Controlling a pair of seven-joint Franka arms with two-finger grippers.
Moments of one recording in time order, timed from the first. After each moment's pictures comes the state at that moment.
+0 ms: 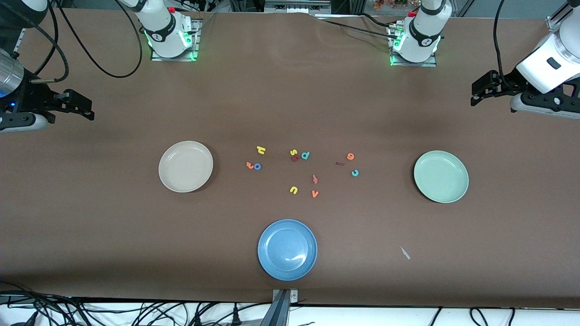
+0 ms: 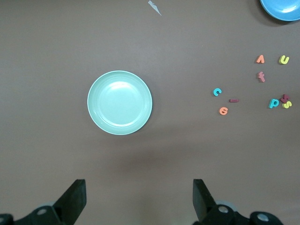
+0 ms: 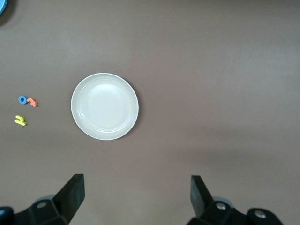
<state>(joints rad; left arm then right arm) -0.10 -0.05 0.02 -1.66 -0.02 1.57 0.07 0.19 0.03 -0.17 -1.63 0.00 1.63 -0.08</state>
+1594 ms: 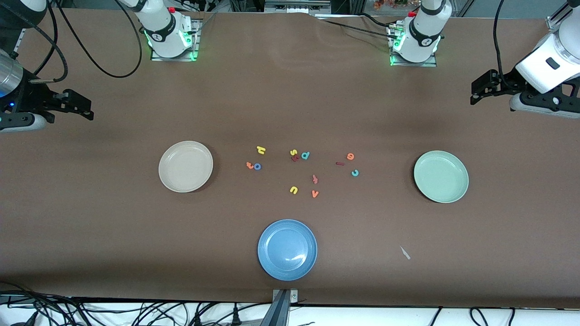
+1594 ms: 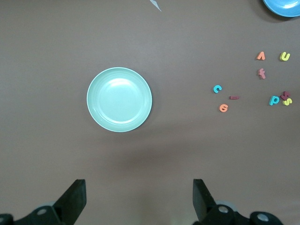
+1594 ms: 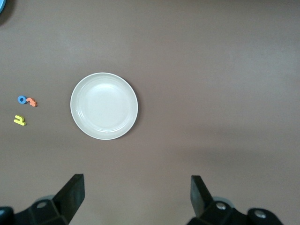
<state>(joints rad) -0.10 -0.05 0.02 -1.66 -0.02 1.55 0.07 0.19 0.03 -0.17 -1.63 0.00 1.63 -0.08</state>
